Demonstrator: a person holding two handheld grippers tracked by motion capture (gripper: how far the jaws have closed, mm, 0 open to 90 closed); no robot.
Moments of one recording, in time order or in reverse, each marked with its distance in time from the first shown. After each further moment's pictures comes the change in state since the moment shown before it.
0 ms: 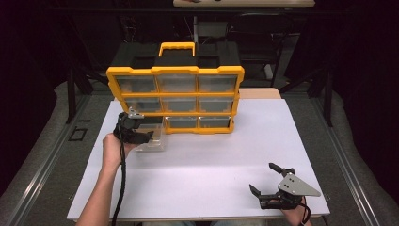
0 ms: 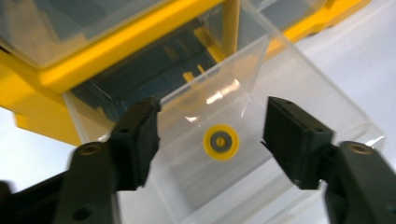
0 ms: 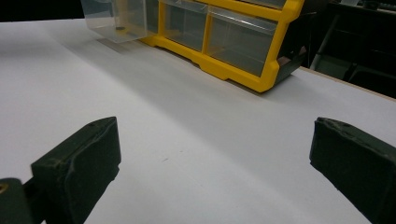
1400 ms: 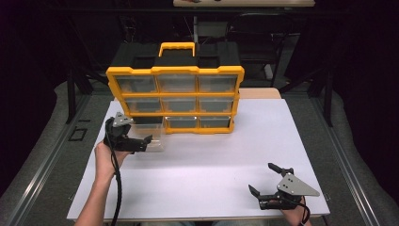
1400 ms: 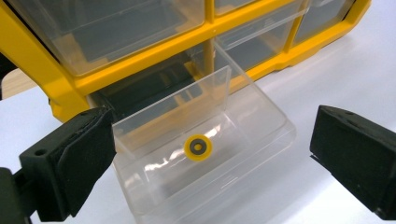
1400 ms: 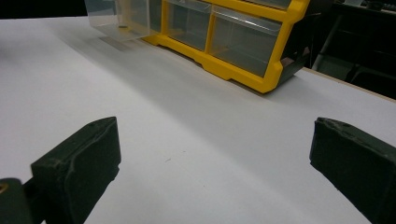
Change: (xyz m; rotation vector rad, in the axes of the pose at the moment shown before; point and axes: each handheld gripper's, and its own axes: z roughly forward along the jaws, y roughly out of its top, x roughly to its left) left arm -0.012 -0.016 -0.044 -0.176 -0.025 -0.049; right arm 0.001 0.002 0.001 0.005 0.008 -0.015
